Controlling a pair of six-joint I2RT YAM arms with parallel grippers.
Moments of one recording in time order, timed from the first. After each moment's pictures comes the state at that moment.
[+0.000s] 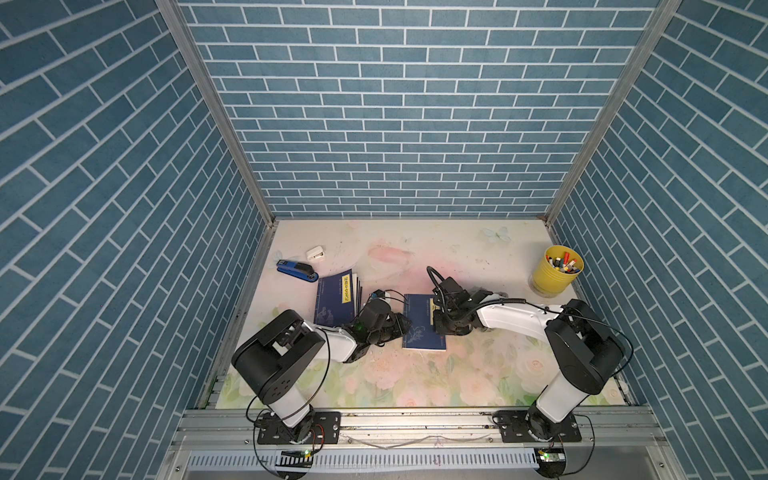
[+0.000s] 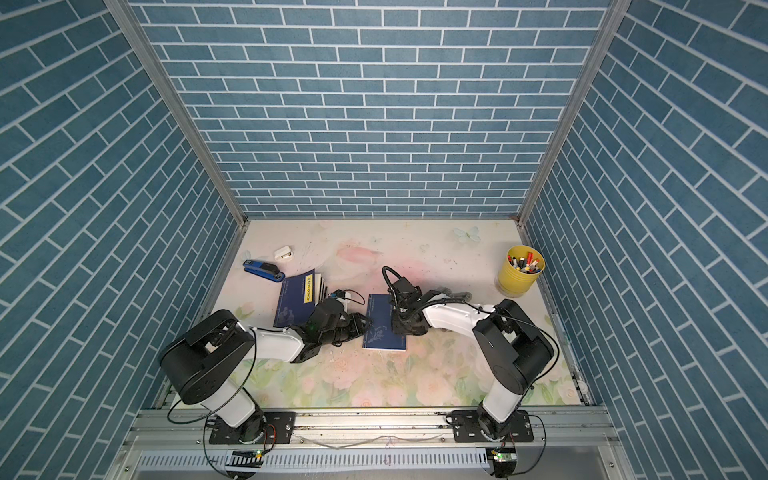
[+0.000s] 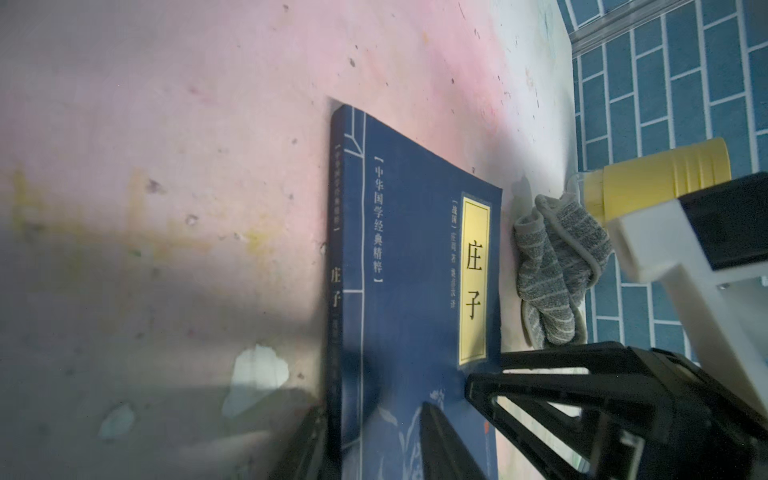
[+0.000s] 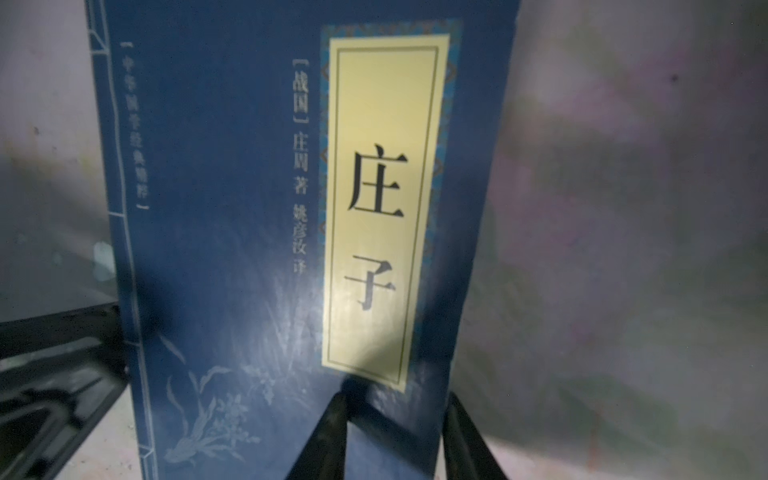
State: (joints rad) left arm -0.73 1.66 0.51 0.52 0.18 -1.01; right arm 0.78 1.69 0.94 -0.48 -0.06 0.66
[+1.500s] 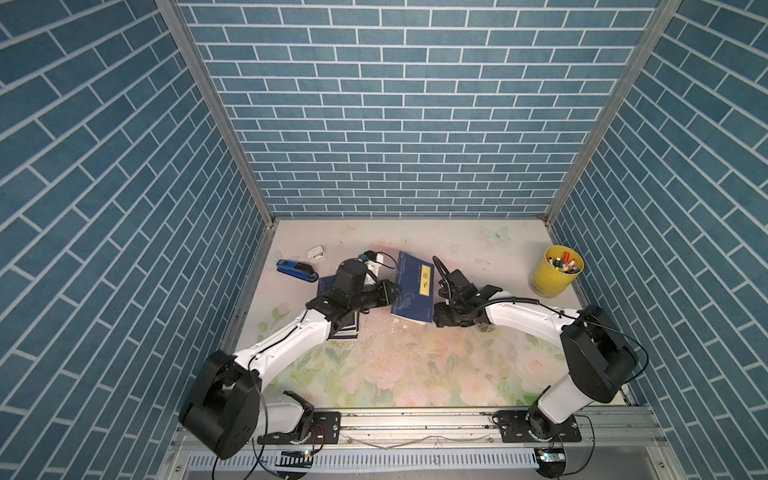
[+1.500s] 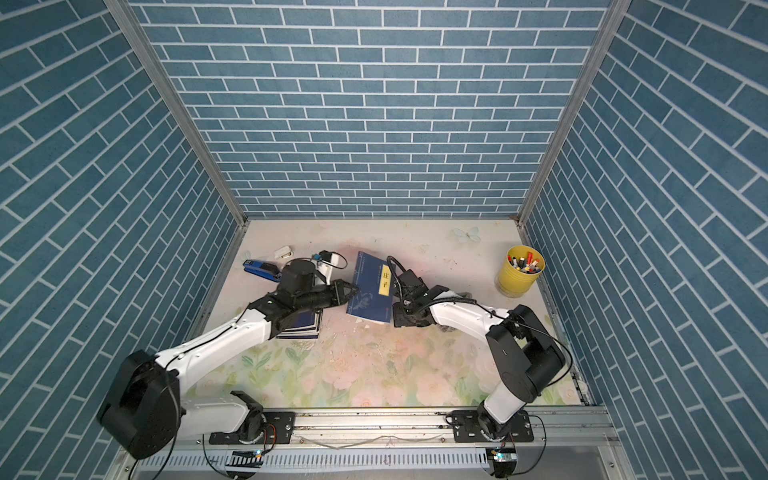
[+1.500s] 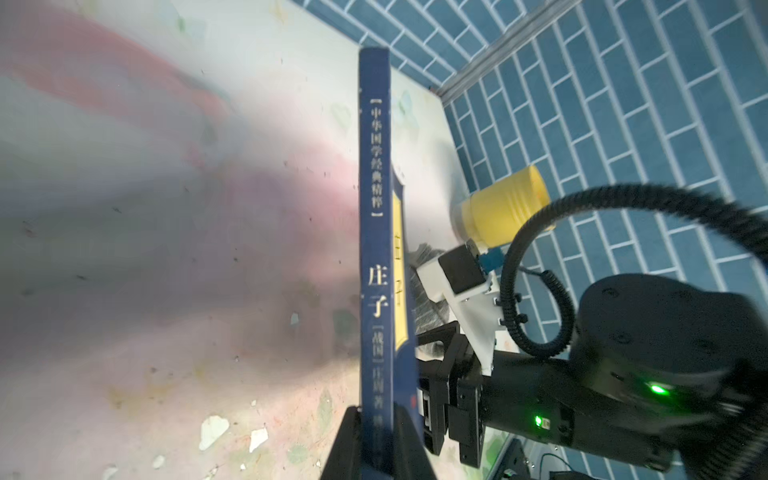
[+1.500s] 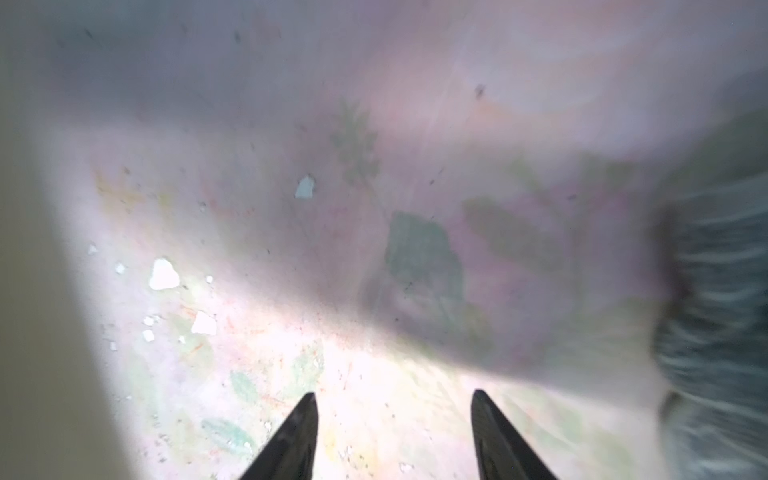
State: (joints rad) left arm -0.45 1.26 0.79 -0.03 0.44 -0.68; right arm 0.72 1.58 0.97 -0.51 -0.02 0.53
